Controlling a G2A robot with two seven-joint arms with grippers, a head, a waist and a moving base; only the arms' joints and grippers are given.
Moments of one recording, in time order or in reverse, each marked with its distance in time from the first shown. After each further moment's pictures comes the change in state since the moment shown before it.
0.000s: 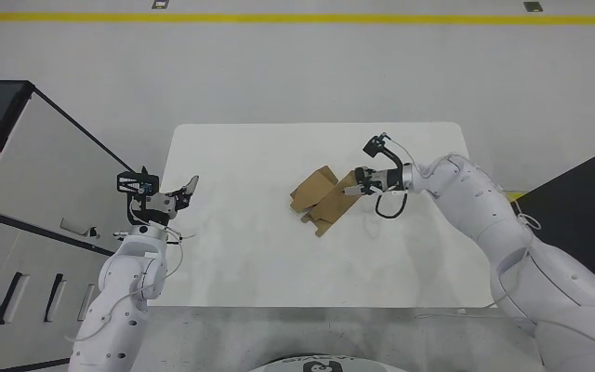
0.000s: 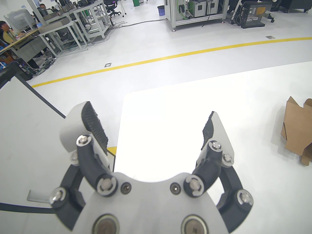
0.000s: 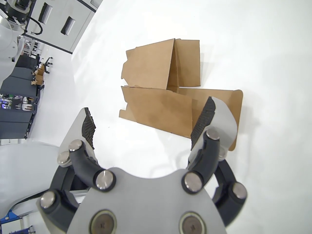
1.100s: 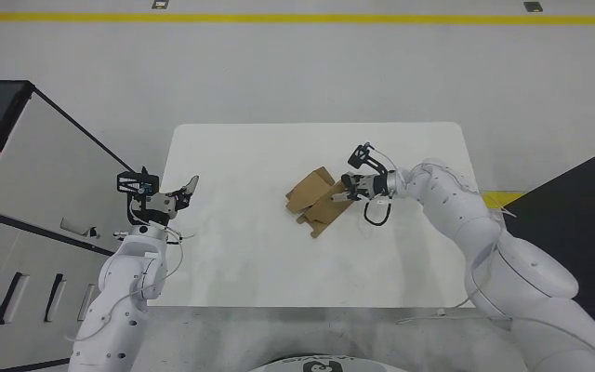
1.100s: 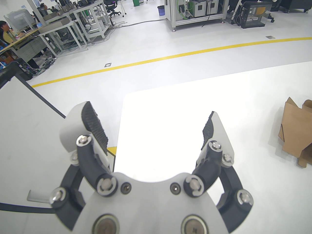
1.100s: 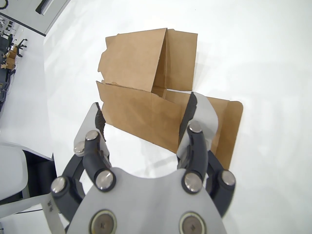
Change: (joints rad) left arm 0.000 0.000 0.000 0.000 0.000 0.000 0.000; right arm 0.022 -0.131 -0.067 0.185 -0.334 -0.063 -0.315
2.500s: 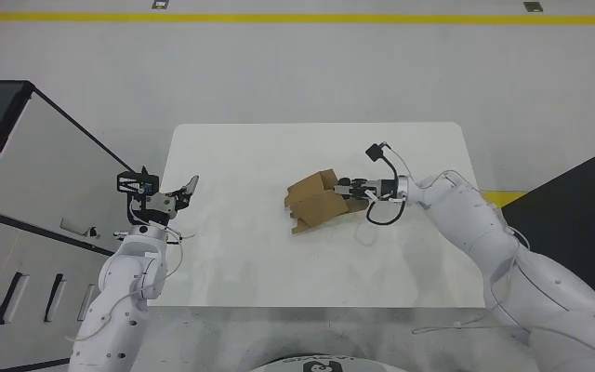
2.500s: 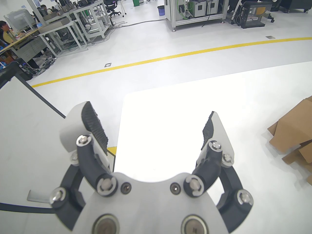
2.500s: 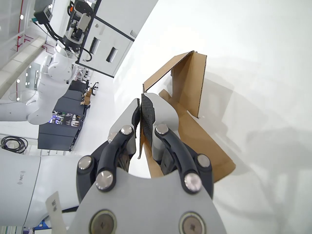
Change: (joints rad) left arm 0.000 0.000 0.000 0.000 0.000 0.000 0.000; right arm -0.083 0.129 -0.008 -0.176 0.834 0.000 0.441
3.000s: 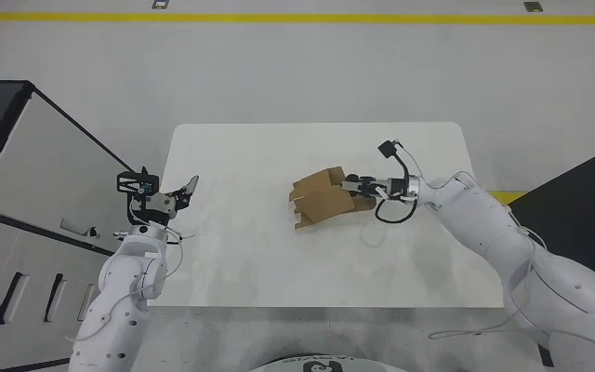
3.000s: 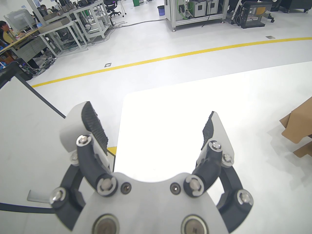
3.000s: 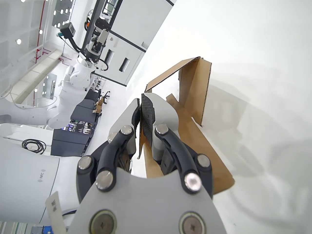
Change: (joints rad) left arm 0.000 0.000 0.000 0.000 0.000 0.000 0.000; right arm 0.018 0.097 -0.119 -0.104 0.215 0.000 0.000
